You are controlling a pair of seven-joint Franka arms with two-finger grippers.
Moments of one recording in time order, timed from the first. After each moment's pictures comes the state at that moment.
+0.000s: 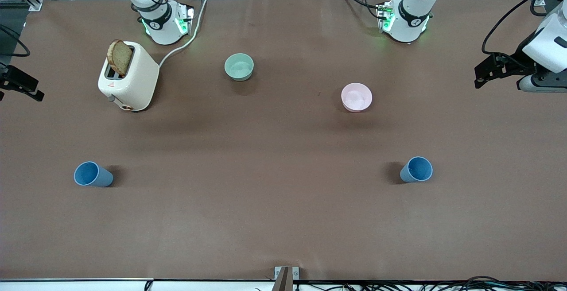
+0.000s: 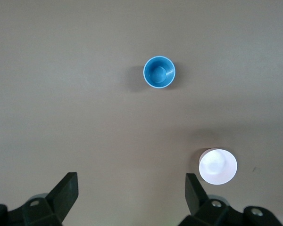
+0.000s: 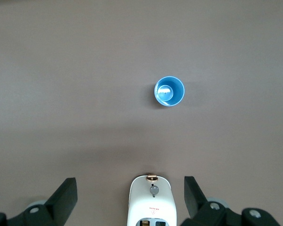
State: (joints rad) left arm 0.01 -0.05 -0.11 -1.62 0.03 1.58 -0.02; right arm -0.03 -0.01 -0.09 -1.56 0.02 1.63 -0.09
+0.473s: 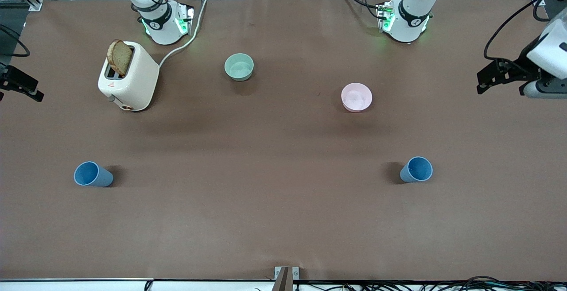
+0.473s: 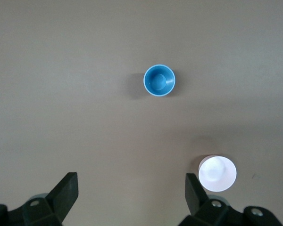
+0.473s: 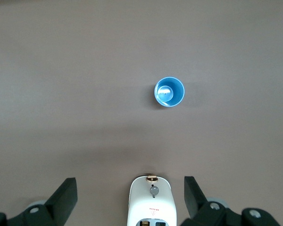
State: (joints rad) left arm 0.02 0.02 -0.11 -1.57 0.03 1.61 -0.02; right arm -0.03 -0.01 -0.09 -1.56 0.02 1.63 -0.10
